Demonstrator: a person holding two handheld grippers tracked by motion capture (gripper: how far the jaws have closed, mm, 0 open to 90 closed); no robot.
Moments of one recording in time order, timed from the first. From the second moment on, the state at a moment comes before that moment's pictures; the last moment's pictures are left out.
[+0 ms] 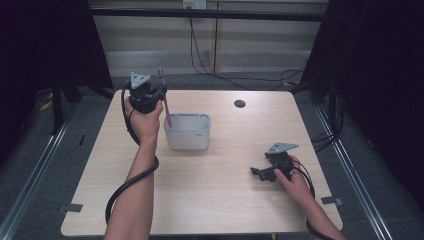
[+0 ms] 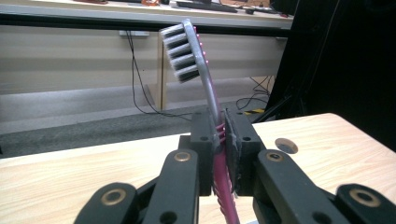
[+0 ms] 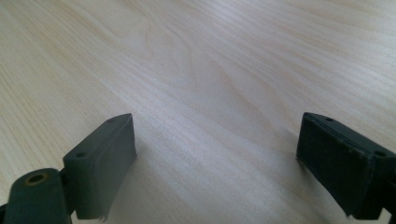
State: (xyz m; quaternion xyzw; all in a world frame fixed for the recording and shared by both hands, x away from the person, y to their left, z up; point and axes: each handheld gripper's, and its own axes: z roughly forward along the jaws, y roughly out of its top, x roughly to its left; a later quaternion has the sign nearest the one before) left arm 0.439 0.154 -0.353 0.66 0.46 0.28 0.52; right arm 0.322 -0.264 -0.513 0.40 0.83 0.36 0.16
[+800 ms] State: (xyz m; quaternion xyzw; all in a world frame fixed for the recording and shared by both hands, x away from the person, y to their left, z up) left arm 0.441 0.149 -0.372 0.66 0.47 0.28 0.51; right arm 0.322 -0.264 -0.513 0.40 0.83 0.36 0.16
